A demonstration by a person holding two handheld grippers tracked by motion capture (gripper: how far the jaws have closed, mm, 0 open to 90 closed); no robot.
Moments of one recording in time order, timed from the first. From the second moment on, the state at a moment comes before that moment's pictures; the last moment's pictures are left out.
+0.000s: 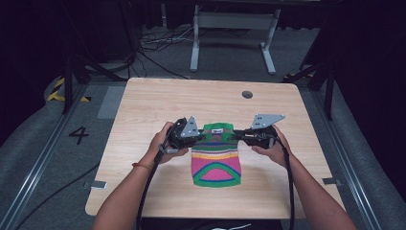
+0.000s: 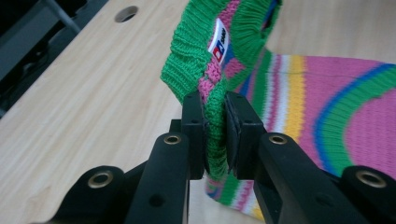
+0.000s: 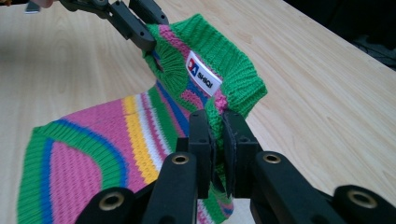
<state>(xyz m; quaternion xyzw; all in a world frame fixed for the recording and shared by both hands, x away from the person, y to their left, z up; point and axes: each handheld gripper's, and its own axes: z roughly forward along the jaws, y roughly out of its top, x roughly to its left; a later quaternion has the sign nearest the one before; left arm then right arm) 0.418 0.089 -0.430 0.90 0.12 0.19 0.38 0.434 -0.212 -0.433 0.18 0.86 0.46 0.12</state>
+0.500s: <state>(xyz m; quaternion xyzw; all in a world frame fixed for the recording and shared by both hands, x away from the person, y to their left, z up) 0.366 0.089 -0.446 0.92 0.07 0.19 0.35 0.380 -0.213 -0.441 0.12 0.88 0.45 0.09</state>
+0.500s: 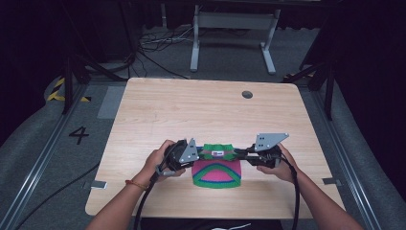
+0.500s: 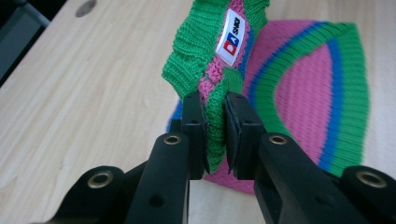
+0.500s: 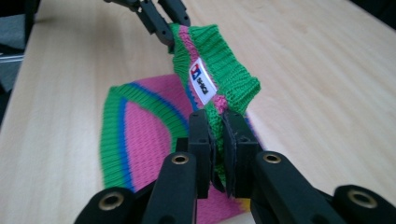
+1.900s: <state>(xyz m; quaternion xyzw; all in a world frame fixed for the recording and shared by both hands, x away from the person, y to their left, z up) 0.334 0.080 -0.495 0.92 0.12 0.06 0.37 0.332 -0.210 -0.493 0.13 0.91 0.39 0.07</state>
